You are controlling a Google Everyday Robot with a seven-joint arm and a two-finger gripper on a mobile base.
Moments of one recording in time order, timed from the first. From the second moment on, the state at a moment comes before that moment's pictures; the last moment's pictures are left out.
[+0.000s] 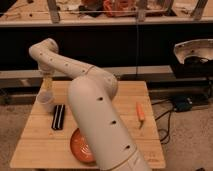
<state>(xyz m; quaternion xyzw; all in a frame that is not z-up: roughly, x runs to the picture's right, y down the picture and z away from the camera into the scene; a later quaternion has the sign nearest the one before) -0.351 -0.057 0.882 -0.23 -0.16 -0.05 0.96</state>
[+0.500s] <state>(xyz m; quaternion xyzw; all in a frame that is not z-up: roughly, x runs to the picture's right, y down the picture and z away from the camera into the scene) -0.378 -0.045 0.877 -0.23 -0.16 -0.08 0.96</state>
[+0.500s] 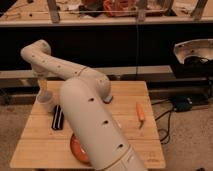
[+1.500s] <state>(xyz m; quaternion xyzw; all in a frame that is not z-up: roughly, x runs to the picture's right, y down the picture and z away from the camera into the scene) -0.381 -0.014 0.887 -0.24 -0.15 -0.10 0.96</state>
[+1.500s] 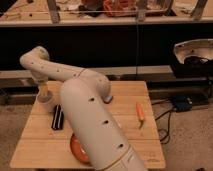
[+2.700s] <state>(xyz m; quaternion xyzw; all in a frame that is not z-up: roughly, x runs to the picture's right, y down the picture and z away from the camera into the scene) -0.382 -0.005 0.897 -0.23 -0.15 -0.11 0.95</state>
